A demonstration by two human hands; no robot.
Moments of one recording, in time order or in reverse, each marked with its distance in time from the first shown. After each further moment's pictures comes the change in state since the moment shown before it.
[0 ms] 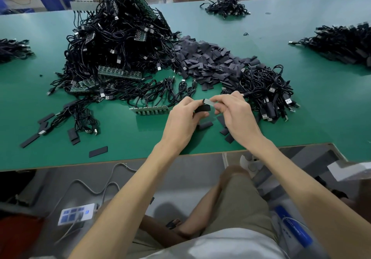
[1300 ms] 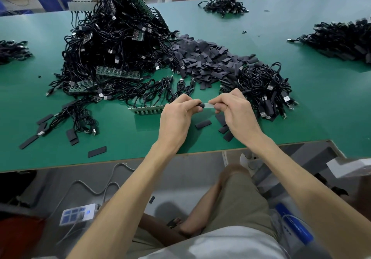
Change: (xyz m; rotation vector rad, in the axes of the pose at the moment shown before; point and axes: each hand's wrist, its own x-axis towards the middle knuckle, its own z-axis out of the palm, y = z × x) left_hand 0.000 -0.005 0.001 -0.001 0.120 0.007; right_hand -0.001 -0.004 -0.007 0.006 -0.019 0.010
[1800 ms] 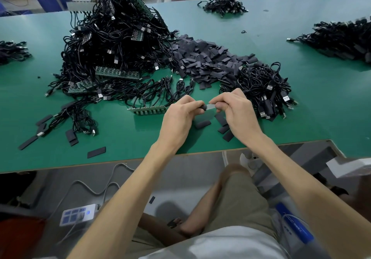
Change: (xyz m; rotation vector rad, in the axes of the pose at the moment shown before) left_hand -0.002 0.003 -0.003 -0.061 -0.112 0.063; right_hand 0.000 0.003 0.000 0.017 0.023 0.026
